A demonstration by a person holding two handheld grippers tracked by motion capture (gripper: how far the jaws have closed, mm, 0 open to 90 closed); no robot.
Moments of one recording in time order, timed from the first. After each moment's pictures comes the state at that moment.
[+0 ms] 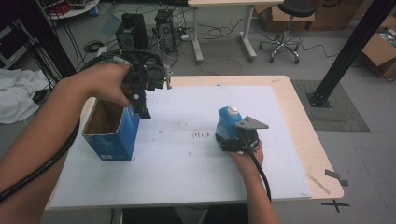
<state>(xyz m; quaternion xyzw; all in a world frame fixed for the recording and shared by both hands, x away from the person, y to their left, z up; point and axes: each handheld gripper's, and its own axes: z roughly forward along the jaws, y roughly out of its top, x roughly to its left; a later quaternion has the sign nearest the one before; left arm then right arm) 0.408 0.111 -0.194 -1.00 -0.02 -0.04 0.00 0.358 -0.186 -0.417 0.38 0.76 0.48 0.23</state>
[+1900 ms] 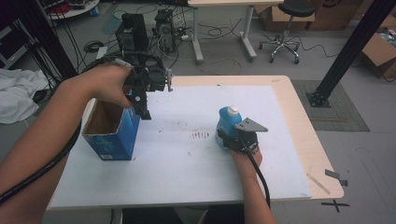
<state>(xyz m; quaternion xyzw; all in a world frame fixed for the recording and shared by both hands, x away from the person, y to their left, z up) 0.409 0.109 -0.201 -1.00 -0.02 -0.04 0.01 0.358 -0.185 -0.427 0.38 0.75 0.49 0.25</state>
